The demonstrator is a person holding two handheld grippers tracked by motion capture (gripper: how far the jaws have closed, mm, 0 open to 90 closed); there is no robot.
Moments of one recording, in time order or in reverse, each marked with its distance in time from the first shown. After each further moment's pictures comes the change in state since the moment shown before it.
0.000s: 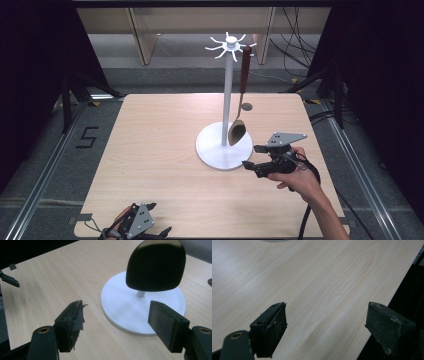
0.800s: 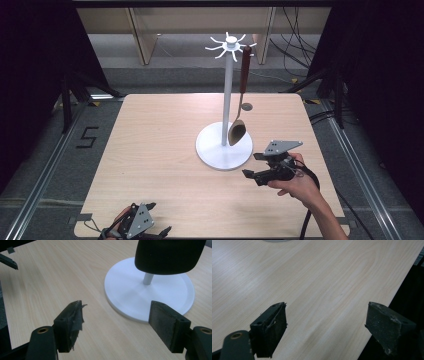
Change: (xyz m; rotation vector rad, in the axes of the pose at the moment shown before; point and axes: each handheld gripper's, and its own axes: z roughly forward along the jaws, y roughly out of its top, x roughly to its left) left arm -0.002 0.000 0.000 -0.012 -0.006 -0.024; right arm 0.002 -0.017 0.008 0.052 0.007 -0.066
